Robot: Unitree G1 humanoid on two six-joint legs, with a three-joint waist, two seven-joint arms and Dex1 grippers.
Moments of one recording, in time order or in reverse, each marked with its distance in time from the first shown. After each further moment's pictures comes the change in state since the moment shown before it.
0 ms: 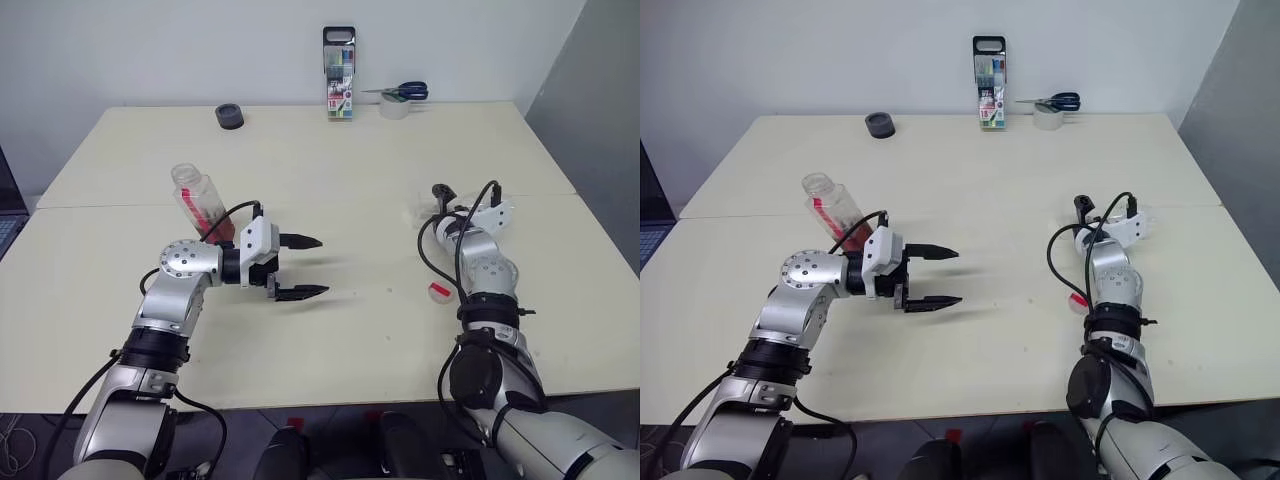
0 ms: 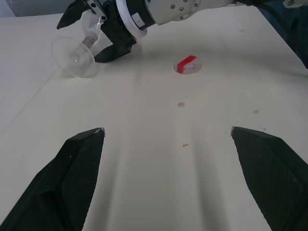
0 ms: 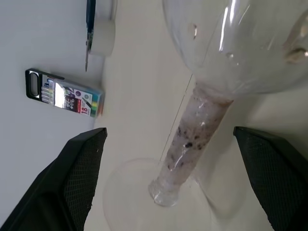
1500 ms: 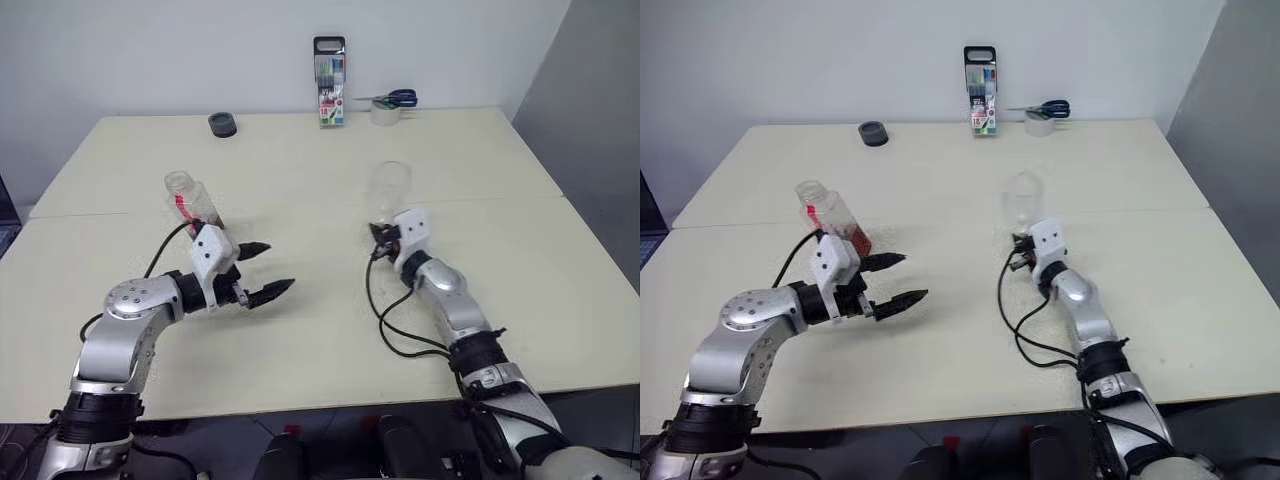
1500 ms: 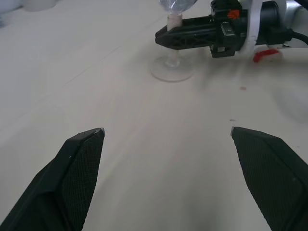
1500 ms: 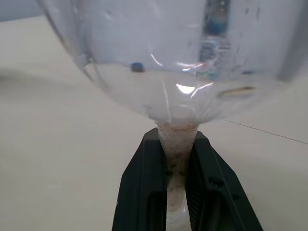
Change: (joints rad) left arm 0.372 0.120 0.239 -0.472 -0.084 0.408 0.394; right arm 0.236 -0.043 0.819 -0.065 -0.811 -0.419 0.609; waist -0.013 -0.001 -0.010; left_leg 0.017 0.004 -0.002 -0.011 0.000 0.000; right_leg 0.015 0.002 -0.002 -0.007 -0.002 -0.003
